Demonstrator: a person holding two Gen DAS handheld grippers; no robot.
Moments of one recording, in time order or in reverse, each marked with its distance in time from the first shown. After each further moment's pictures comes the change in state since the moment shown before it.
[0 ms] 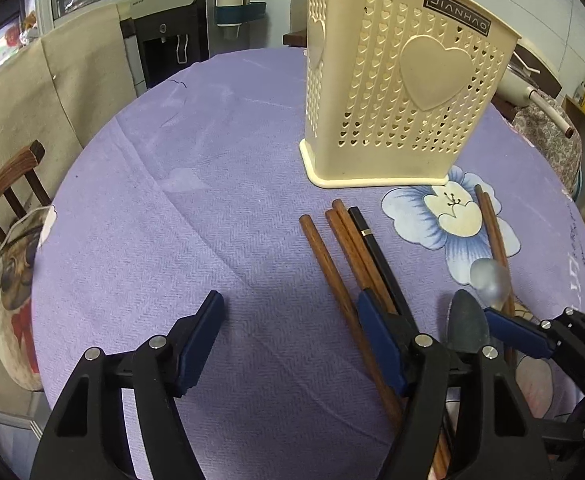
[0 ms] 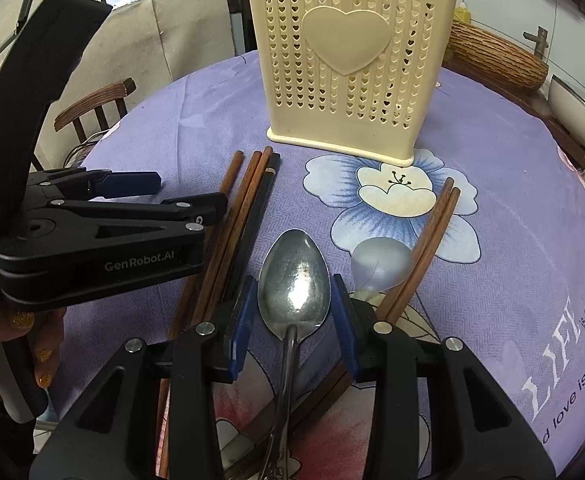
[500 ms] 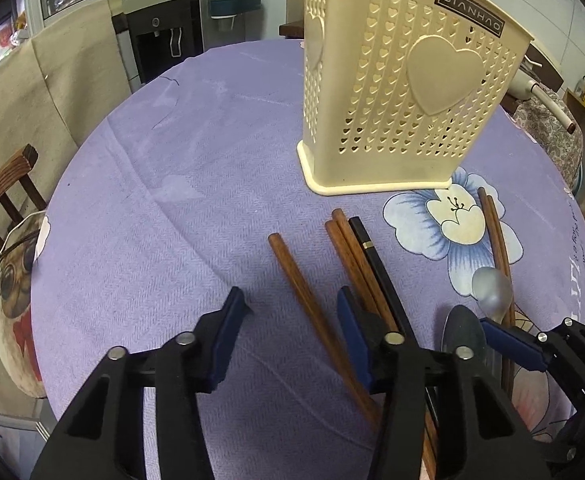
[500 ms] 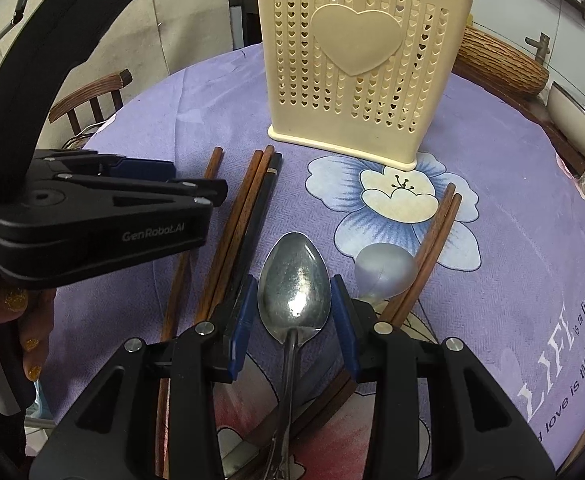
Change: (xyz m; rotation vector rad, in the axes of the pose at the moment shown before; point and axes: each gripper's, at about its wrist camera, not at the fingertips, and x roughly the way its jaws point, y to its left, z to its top) left arm 0.008 -0.004 0.018 0.014 0.046 -0.005; right arm 0.007 0.009 0.007 -0.025 0.023 -0.030
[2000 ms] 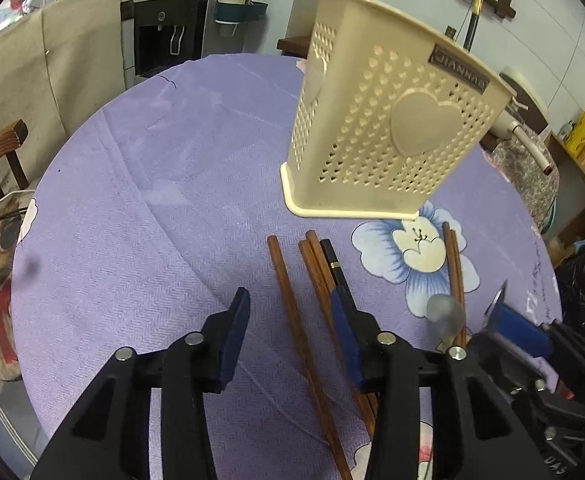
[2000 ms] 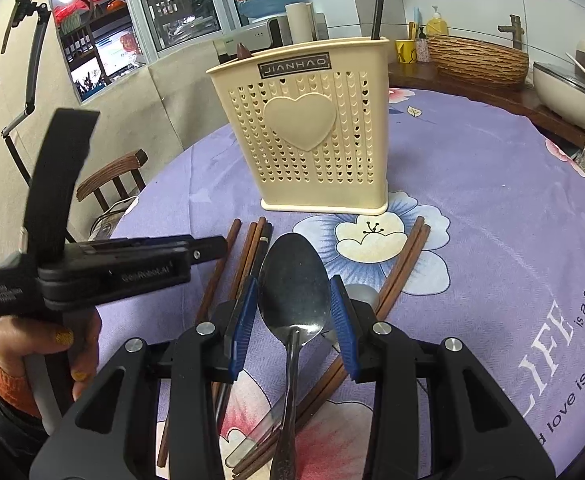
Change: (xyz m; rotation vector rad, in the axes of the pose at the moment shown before) left arm -0.013 0.005 -0.001 -0.105 -0.043 -0.124; right arm -0.051 -0.047 0.006 0.169 -0.183 0.139
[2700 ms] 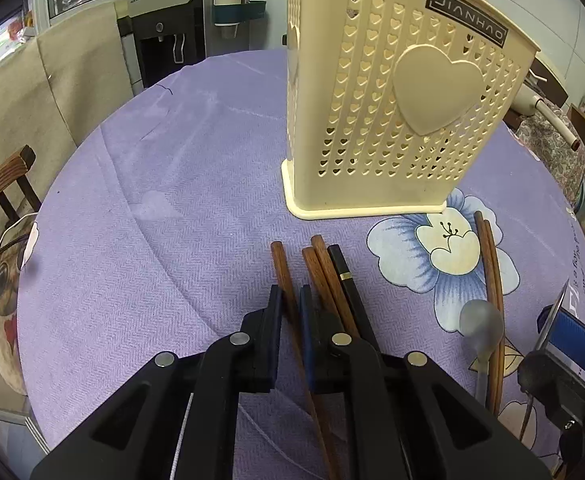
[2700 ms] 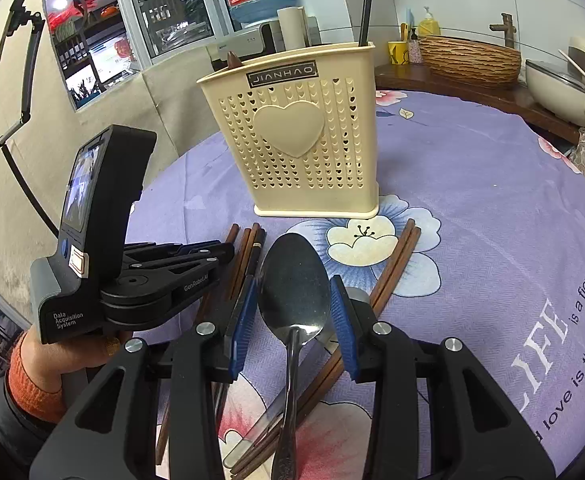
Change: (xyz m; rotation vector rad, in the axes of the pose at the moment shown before) left arm 0.023 -0.017 0.007 0.057 -0.004 0.123; right arm -0.003 -0.004 -0.002 0.018 -0.013 -0.010
